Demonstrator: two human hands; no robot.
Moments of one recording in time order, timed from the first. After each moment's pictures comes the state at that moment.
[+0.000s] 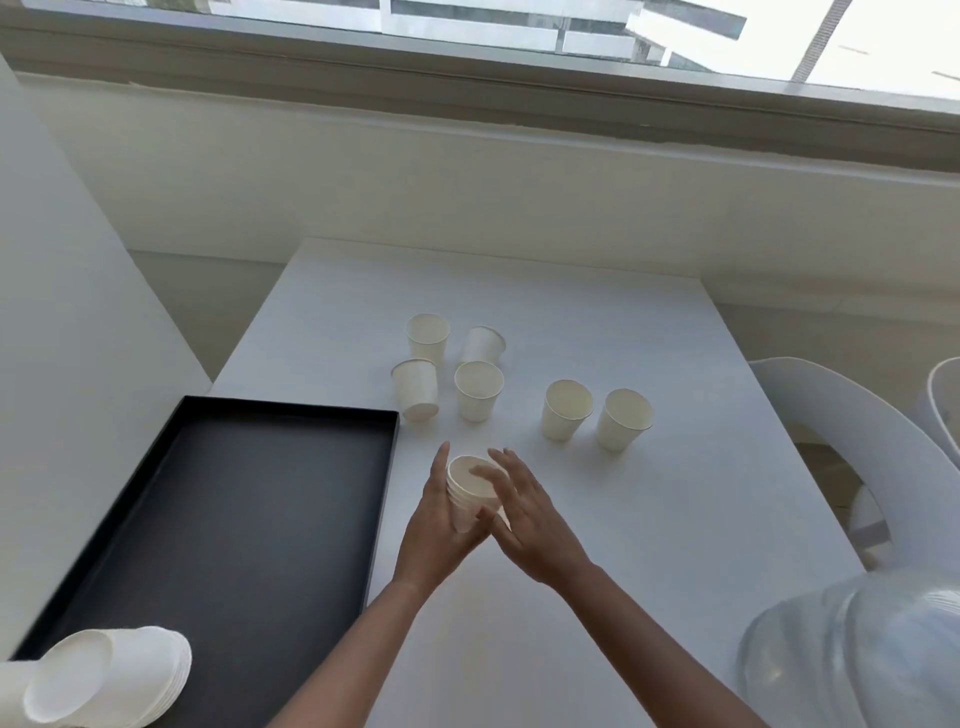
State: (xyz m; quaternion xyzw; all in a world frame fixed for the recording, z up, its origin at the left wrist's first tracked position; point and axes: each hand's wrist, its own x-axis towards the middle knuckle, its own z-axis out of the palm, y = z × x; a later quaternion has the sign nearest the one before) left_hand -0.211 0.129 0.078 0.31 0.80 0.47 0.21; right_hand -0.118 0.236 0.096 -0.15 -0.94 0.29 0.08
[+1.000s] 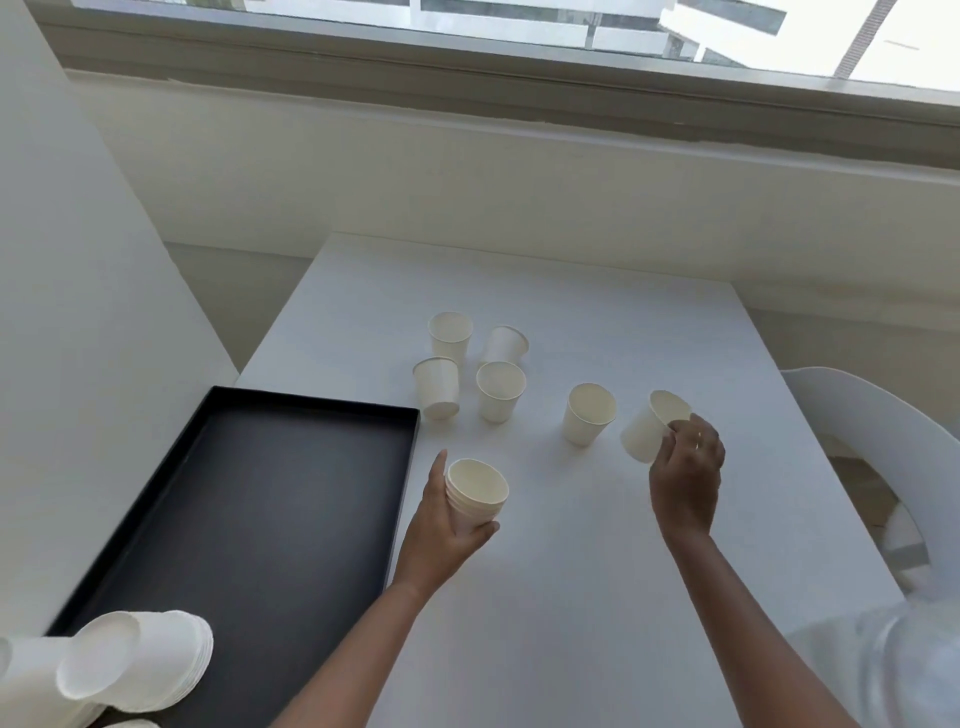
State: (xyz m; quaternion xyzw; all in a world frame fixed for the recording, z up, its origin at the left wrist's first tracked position) left_hand -0.221 0.115 0.066 0.27 0.80 0.48 0.21; right_hand -0.092 0.342 0.105 -0.50 -0.79 0.14 0.34
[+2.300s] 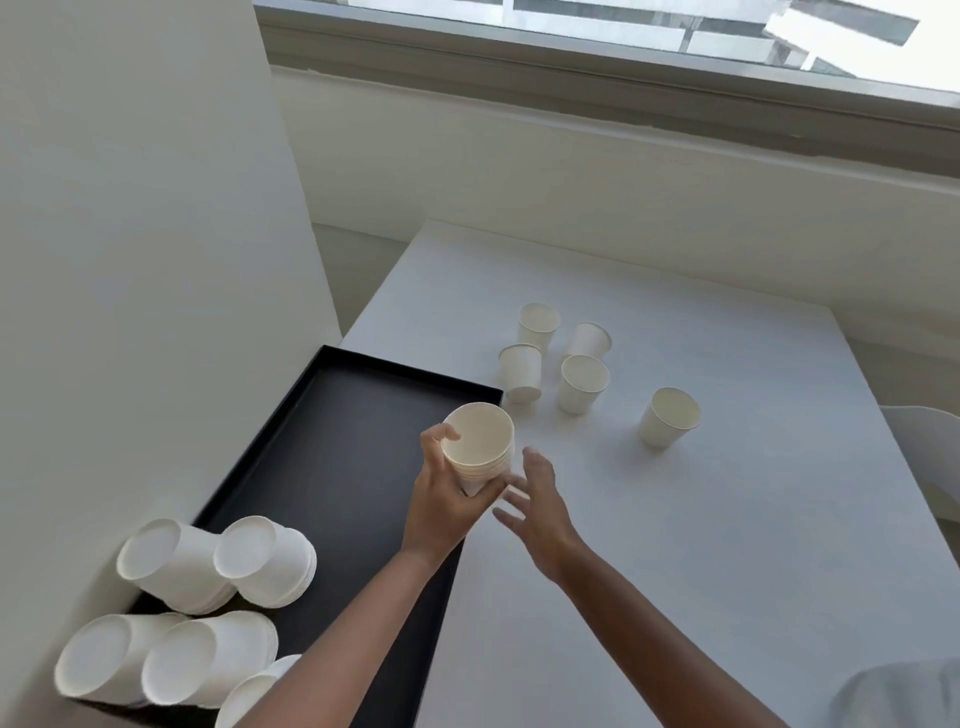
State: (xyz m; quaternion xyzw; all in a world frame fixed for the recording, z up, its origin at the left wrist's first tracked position) left_hand -0.236 0.048 0.114 0.25 0.77 0.58 0.01; right_hand -0.174 0.147 0.122 -0.34 -0.55 0.77 0.03
